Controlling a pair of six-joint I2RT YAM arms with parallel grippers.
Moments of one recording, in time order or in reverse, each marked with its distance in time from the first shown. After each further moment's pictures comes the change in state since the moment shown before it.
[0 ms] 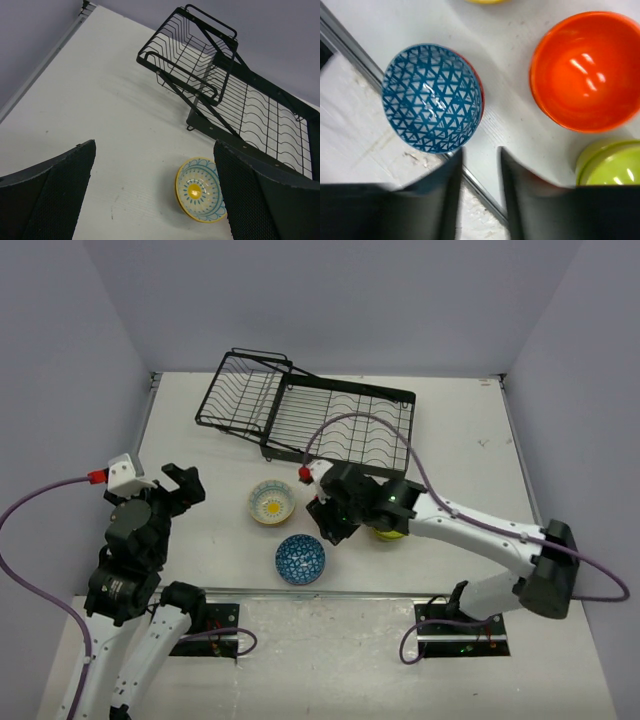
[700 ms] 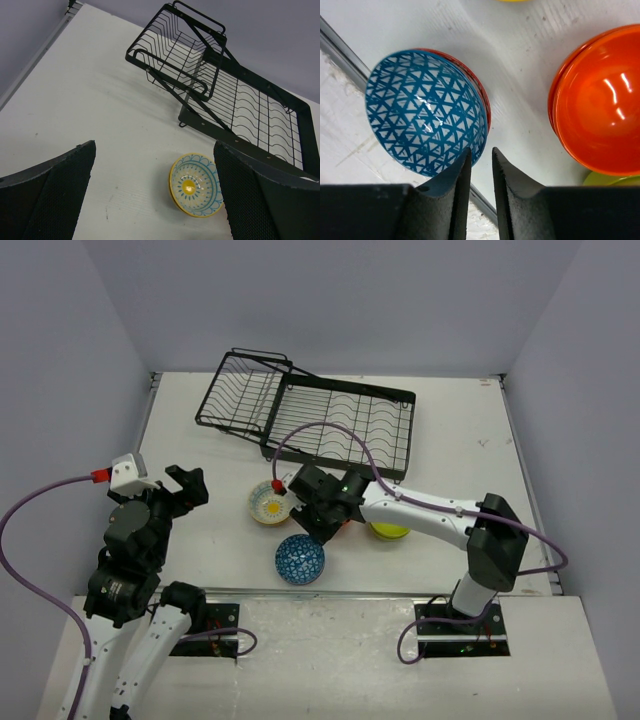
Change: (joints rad) left arm 0.000 -0.003 0.000 0.002 0.044 0.004; right arm 0.007 0.198 0.127 -0.063 -0.033 -0.050
